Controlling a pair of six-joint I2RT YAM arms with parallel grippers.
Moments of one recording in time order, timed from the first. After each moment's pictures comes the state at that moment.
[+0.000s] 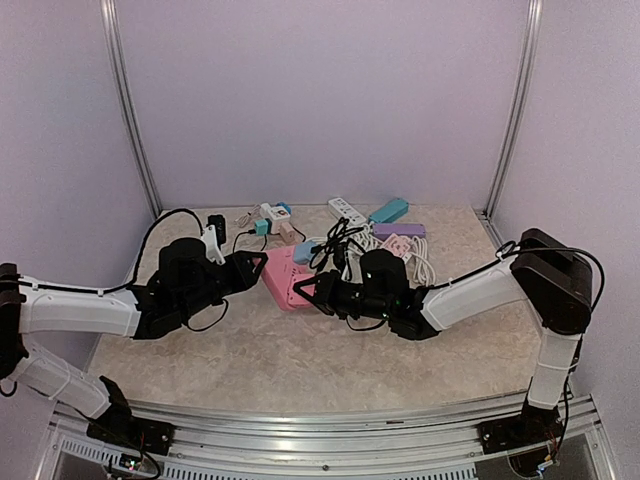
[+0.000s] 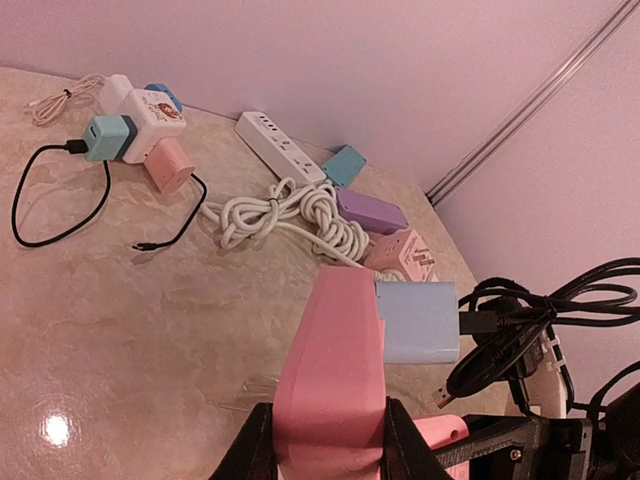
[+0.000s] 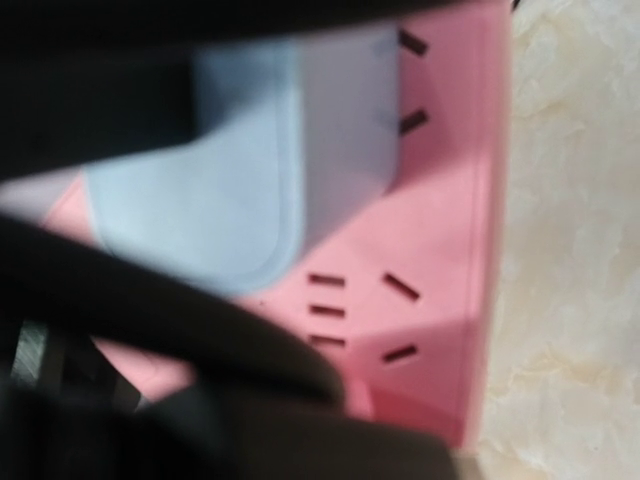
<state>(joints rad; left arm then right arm) -0.78 1.32 0.61 0.48 -0.21 -0.68 0.95 1.89 0.95 0.73 -0.15 1.11</state>
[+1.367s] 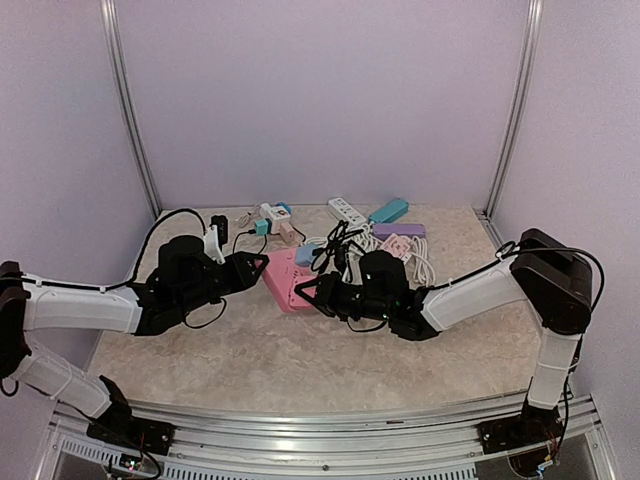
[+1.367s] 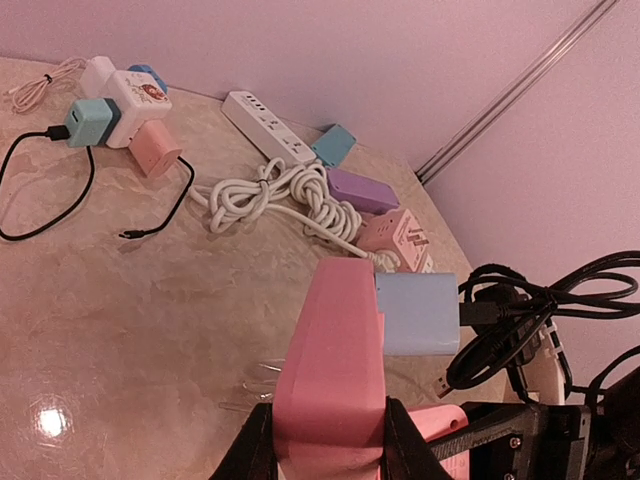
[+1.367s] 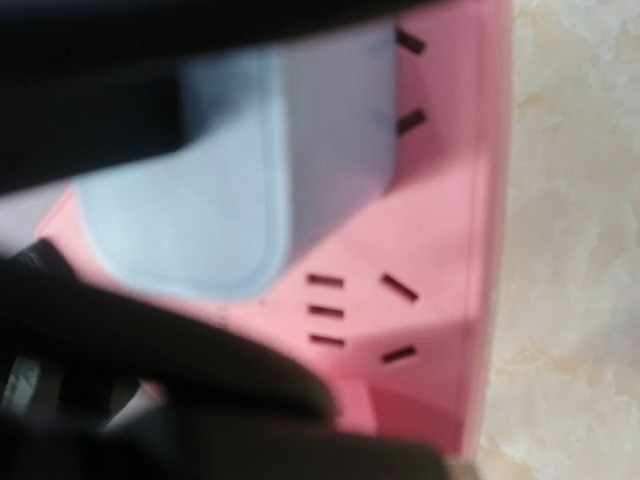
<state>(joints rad) -0.72 1.34 0.61 0.48 -0.09 -0.67 0.95 1.89 0.95 0.72 -0.14 1.12</state>
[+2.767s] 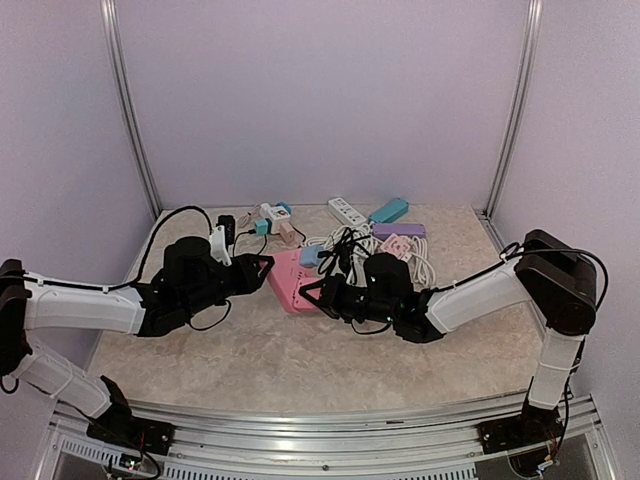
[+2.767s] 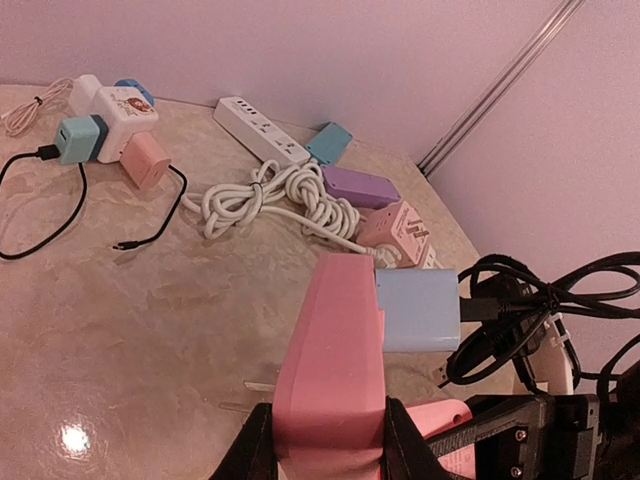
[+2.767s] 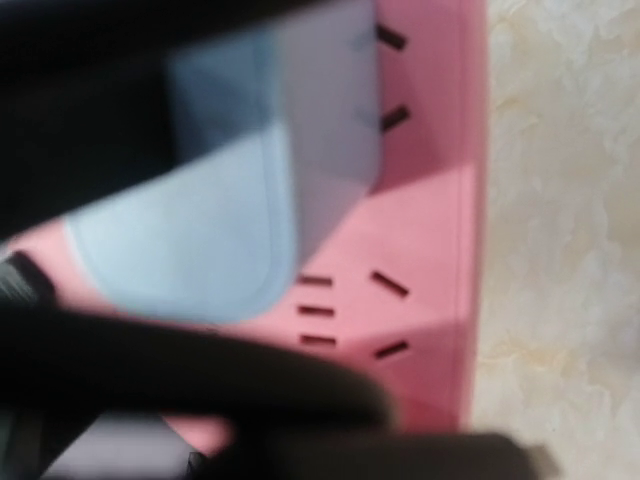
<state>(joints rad) -0.77 1.35 0.63 0.47 -0.14 -0.59 0.95 1.87 0.91 0.72 -0.12 1.12</state>
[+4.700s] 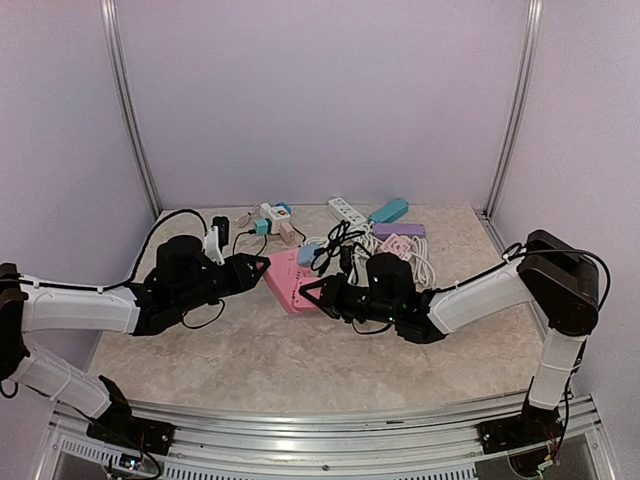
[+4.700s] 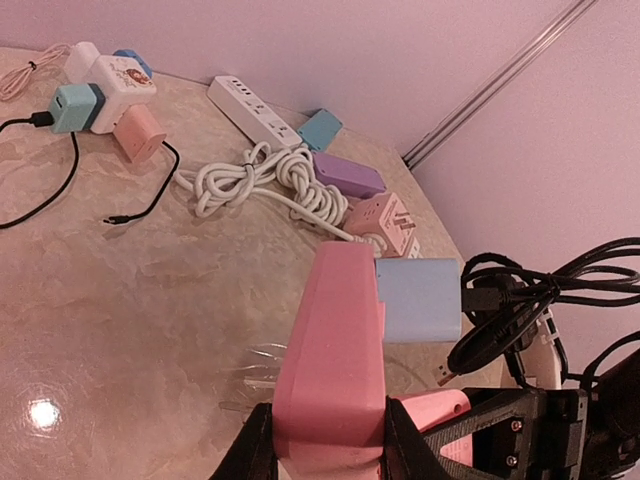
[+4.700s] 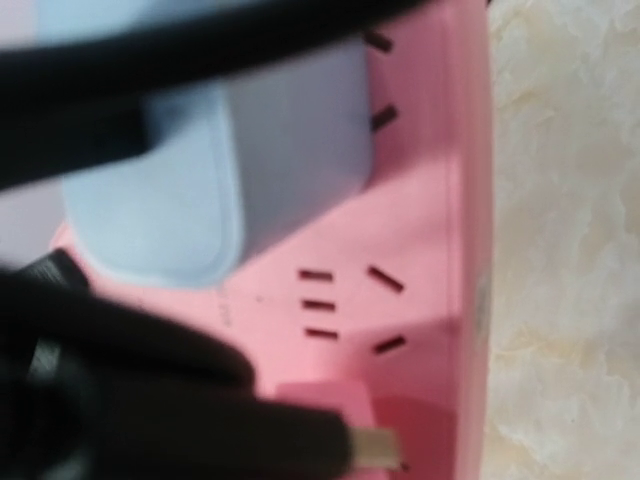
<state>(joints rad) -0.71 1.32 0.61 0.46 -0.02 -0.66 0.95 1.85 0.90 0.74 -0.13 1.14</state>
